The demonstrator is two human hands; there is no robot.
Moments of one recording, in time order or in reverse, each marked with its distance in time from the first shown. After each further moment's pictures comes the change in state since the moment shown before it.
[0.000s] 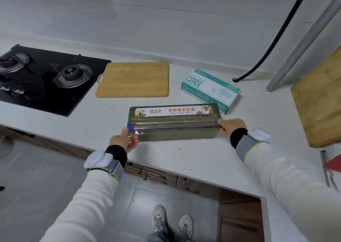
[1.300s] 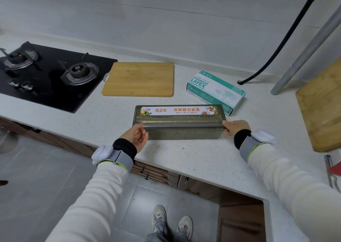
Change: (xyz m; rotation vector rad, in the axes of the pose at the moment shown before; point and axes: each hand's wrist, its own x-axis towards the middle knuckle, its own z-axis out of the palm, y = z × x) left_hand -0.012 0.007 0.007 -0.335 -0.152 -0.257; right_hand 0.005 0.003 0.004 -0.013 0.029 -0.006
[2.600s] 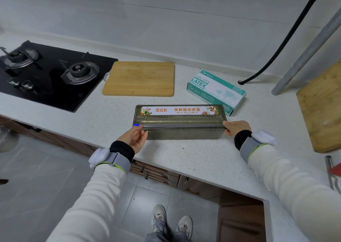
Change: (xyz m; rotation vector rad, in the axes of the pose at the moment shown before) left_hand 0.011 0.000 -0.014 -0.108 -0.046 -0.020; right_hand 0.007 0.006 0.003 0.008 -0.001 -0.018
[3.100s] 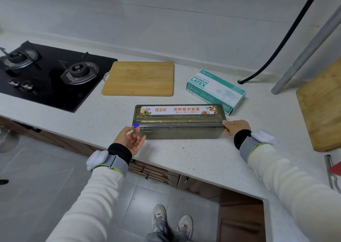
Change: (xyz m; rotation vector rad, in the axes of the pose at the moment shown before) left_hand -0.007 0.000 -0.005 0.050 0.043 -0.007; right_hand -0.004 -0.004 -0.002 -0.017 0.001 0.014
